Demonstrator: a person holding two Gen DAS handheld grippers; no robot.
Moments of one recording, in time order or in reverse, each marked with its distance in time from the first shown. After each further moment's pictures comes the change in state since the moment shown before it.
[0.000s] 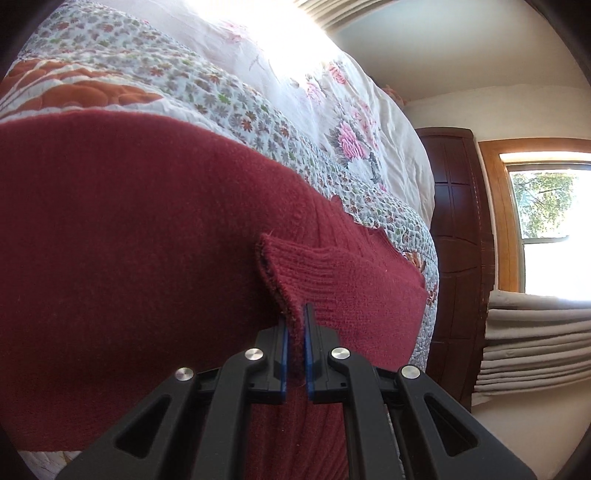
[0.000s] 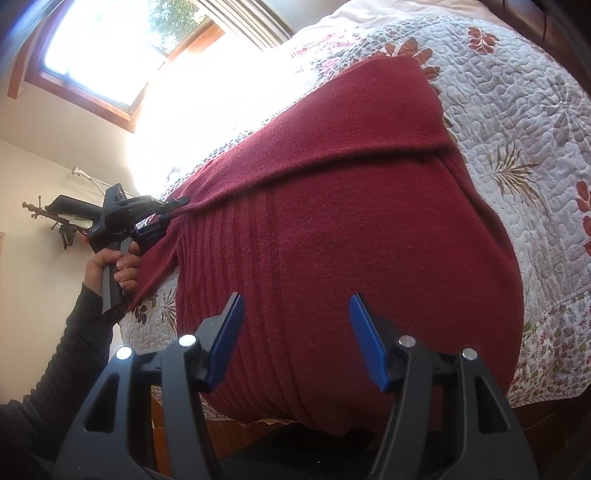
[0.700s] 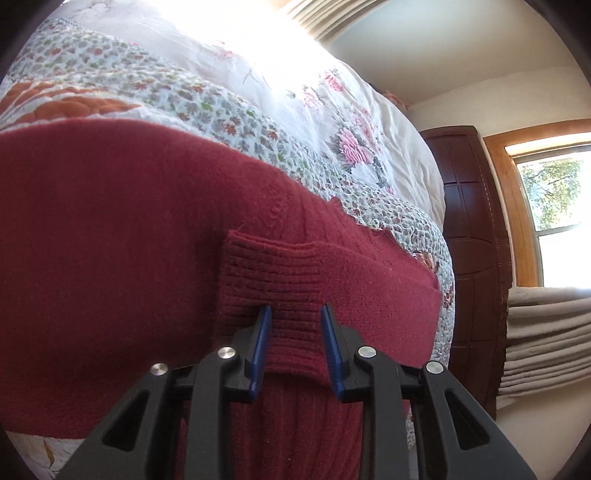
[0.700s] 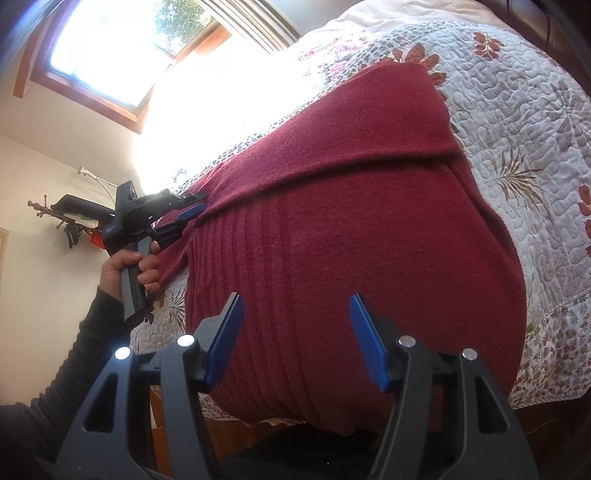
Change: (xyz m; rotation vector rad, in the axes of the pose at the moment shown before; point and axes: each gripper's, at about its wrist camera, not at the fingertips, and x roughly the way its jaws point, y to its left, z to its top) left arm 0.005 -0.014 -0.017 0.040 -0.084 0.047; right arm -0.006 0.006 -0.001 -0.007 -0.012 0.020
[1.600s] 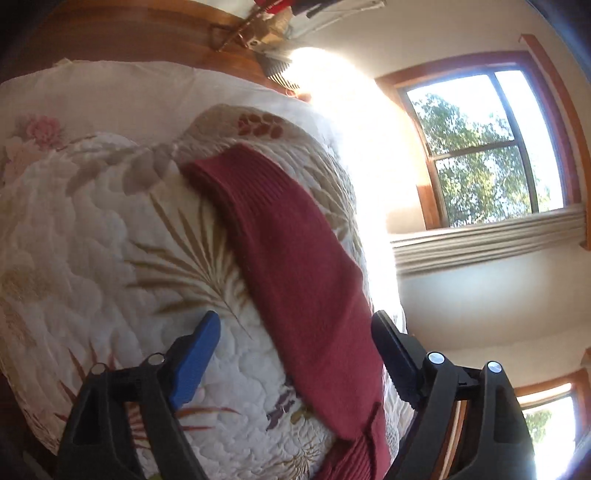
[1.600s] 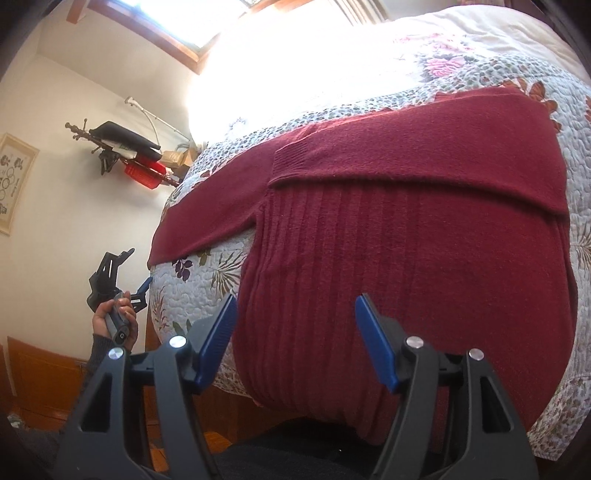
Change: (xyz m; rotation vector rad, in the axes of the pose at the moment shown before) left arm -0.302 0.275 -0.137 -0.711 -0.761 -0.028; right arm 0.044 0.098 0.013 -0.273 0.142 0.109
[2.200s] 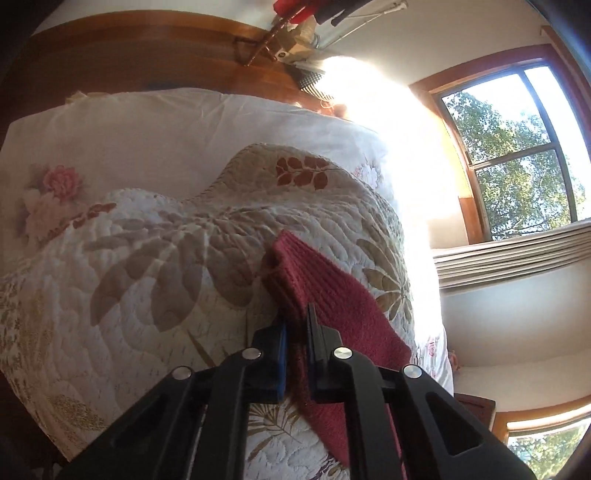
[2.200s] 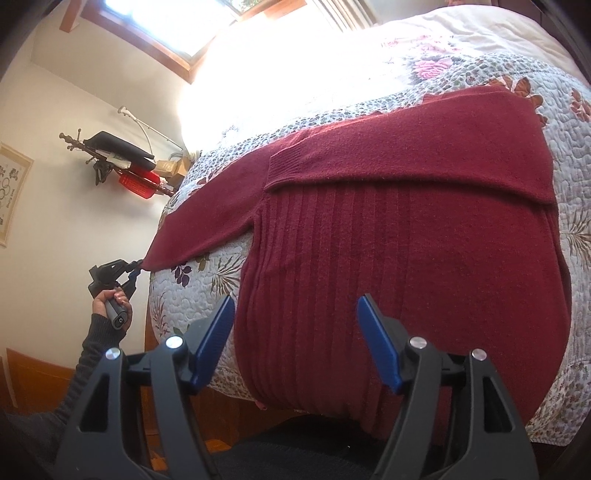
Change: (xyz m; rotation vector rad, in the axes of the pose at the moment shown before) left arm 0.007 -0.025 0.059 0.106 -0.020 0.151; right arm -0.013 -0.002 -0.010 0.041 -0.039 -0.021
